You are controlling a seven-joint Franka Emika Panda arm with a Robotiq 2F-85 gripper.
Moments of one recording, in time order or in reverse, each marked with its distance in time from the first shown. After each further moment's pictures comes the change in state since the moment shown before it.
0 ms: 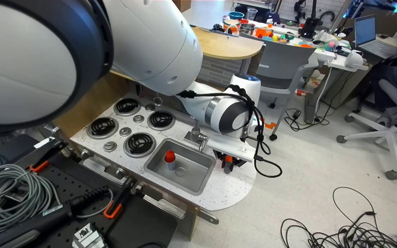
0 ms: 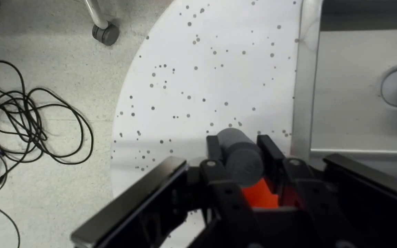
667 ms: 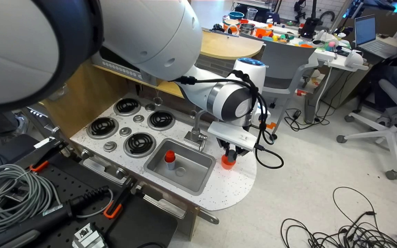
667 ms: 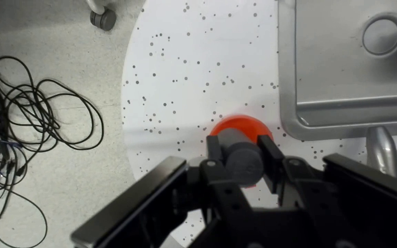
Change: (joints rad) arm 0.000 -0.056 0.015 -0.007 0.017 0.010 0.084
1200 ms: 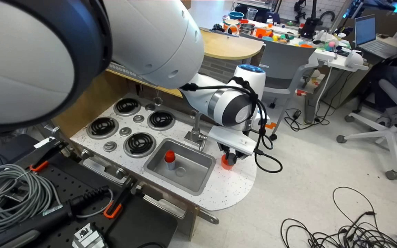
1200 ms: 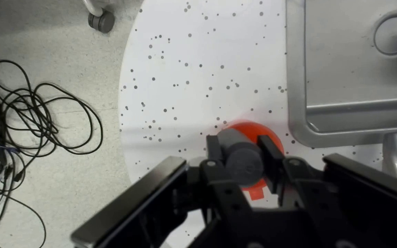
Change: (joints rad) arm -0.010 0.048 0.004 0.043 0.000 0.000 0.004
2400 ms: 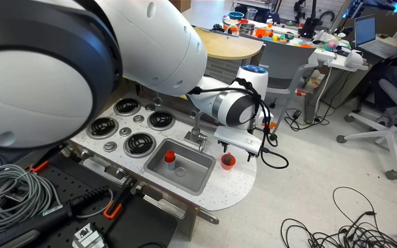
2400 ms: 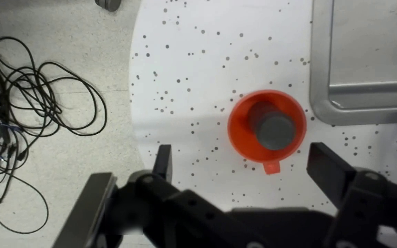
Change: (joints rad) arm -0.011 0.067 0.000 0.120 -0.001 -0.007 -0.038
